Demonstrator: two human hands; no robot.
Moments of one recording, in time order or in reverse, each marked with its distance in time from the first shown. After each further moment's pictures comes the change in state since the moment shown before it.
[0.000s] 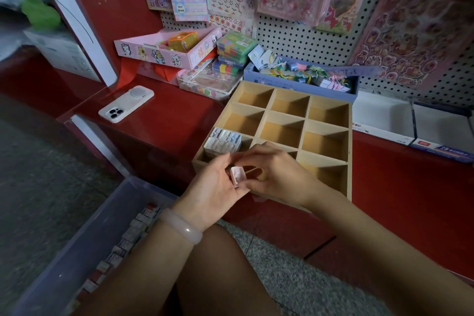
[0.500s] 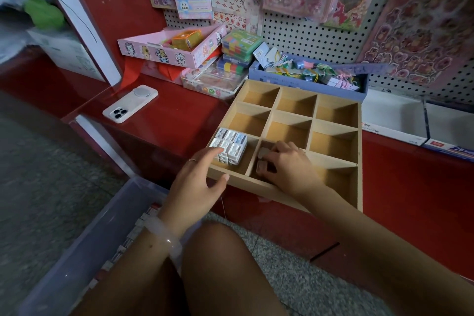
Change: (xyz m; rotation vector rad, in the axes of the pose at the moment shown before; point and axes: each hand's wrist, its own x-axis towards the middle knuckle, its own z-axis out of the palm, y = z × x) left_hand -0.005 0.017 -0.054 1.617 0.293 0.755; right_hand 0.007 0.030 0.021 -0.357 -0.112 0.427
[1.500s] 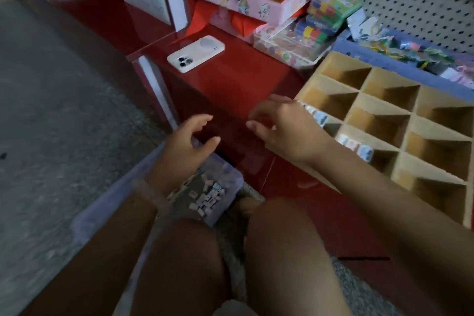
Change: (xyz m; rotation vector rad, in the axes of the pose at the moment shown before) left_hand -0.028 -0.105 -0.065 -0.296 0.099 -0.382; right_hand 0.066 -0.124 0.000 0.301 -0.012 -0.454
